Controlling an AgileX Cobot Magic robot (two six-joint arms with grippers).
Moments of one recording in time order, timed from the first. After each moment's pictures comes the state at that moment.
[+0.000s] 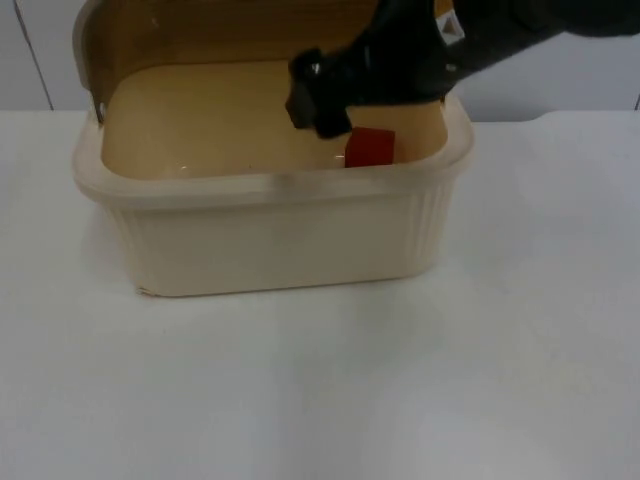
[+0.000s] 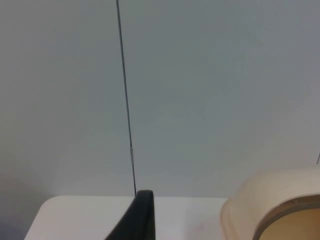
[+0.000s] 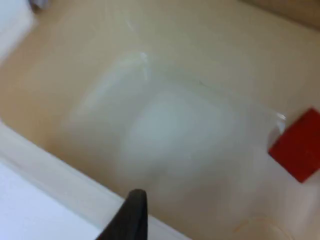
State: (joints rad) right arm 0.72 1.86 -1.32 -0.65 0.22 0.60; left arm -0.03 0.80 -0.82 0.16 0.26 -0.20
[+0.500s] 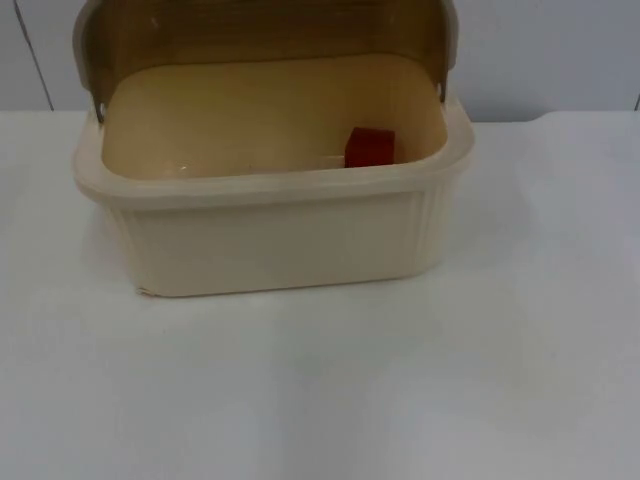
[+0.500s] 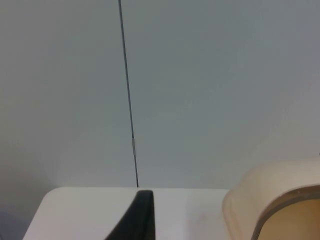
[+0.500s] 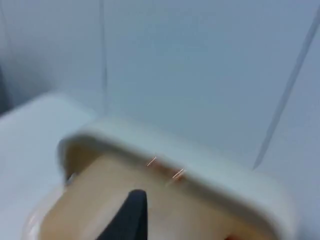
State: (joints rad) right arm 0.72 1.41 -1.31 -0.61 0.31 0.51; left arm -0.03 0.80 -0.82 0.17 0.28 -0.20
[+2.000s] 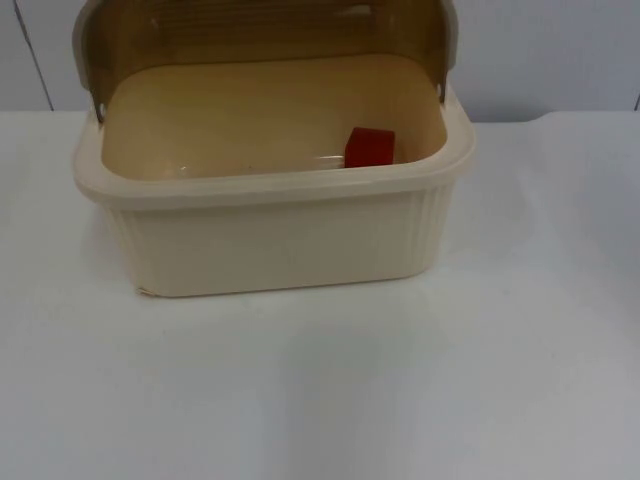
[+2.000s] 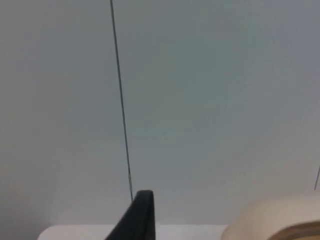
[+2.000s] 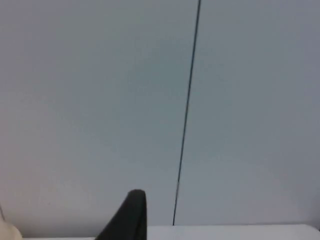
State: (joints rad) right arm 0.38 0.97 -1.35 -0.74 0.79 0.56; left arm -0.03 0.80 -0.82 0.18 0.18 -0.20
